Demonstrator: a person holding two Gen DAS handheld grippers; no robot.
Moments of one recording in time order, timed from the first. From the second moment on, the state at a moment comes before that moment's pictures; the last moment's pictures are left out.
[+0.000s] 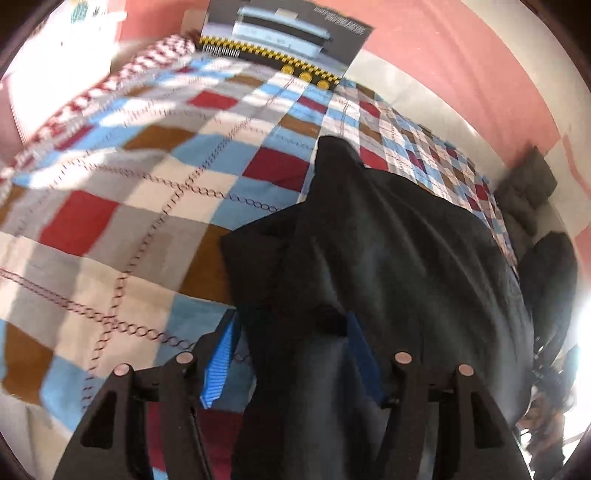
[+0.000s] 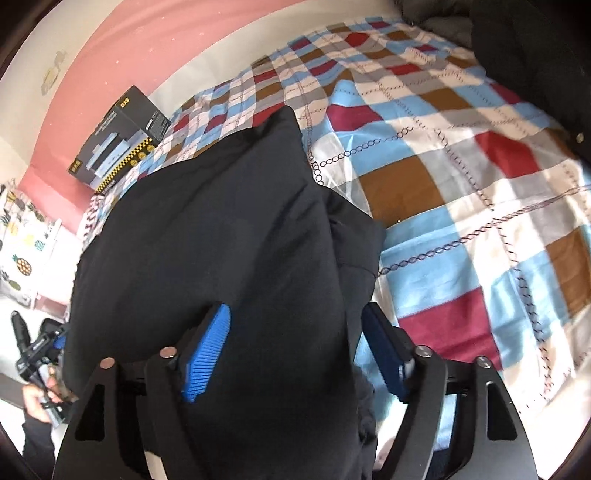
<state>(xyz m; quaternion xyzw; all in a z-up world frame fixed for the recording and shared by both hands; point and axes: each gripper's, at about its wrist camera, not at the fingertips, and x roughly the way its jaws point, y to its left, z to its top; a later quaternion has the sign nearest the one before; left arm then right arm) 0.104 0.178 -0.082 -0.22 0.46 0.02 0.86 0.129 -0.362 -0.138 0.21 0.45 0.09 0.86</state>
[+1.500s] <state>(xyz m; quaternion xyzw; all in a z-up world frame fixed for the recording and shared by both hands) 0.164 0.190 -0.134 -0.30 0.53 -0.13 0.78 0.202 -0.366 -0.194 0.33 0.53 0.25 0.74</state>
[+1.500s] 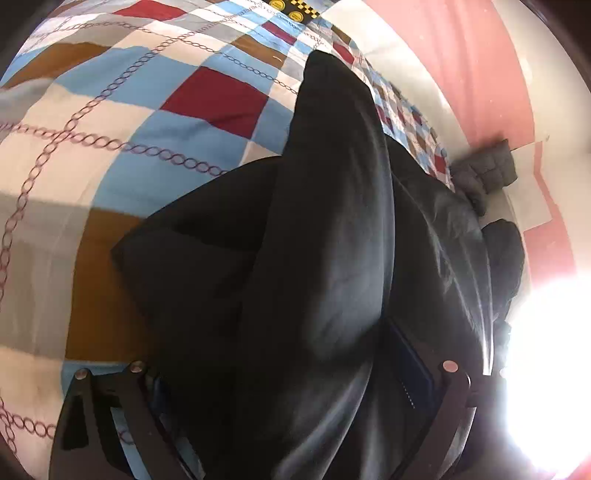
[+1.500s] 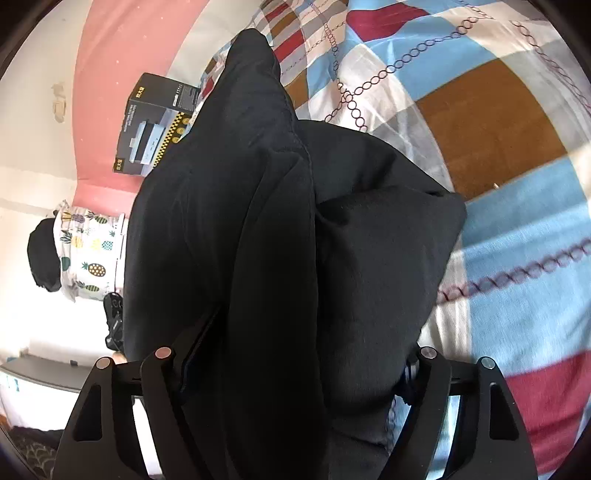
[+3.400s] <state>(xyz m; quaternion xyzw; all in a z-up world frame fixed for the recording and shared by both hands) 0.273 0.277 0.054 -0.20 0.39 -0.03 0.90 0.317 -0.204 -0.021 0.22 0.43 0.29 0.83</state>
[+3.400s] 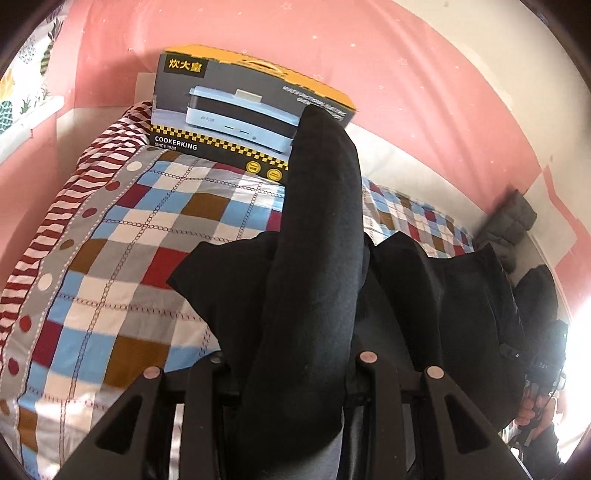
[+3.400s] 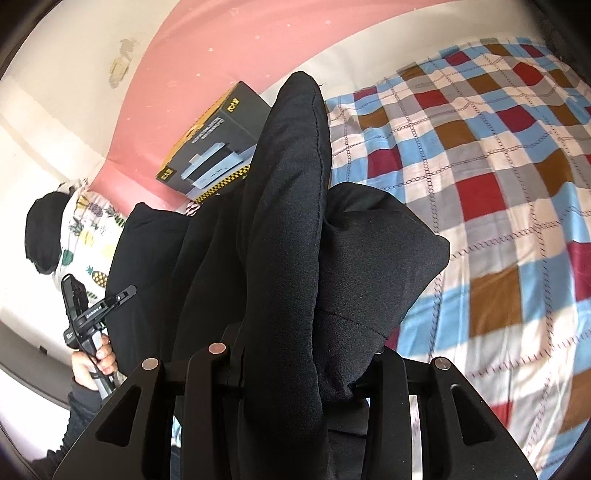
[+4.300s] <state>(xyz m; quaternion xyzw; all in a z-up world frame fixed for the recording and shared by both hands) 0.309 0.366 -0.074 -0.28 0.43 0.03 0.86 0.370 -0.226 -0.114 0.26 0.50 0.21 0.80</state>
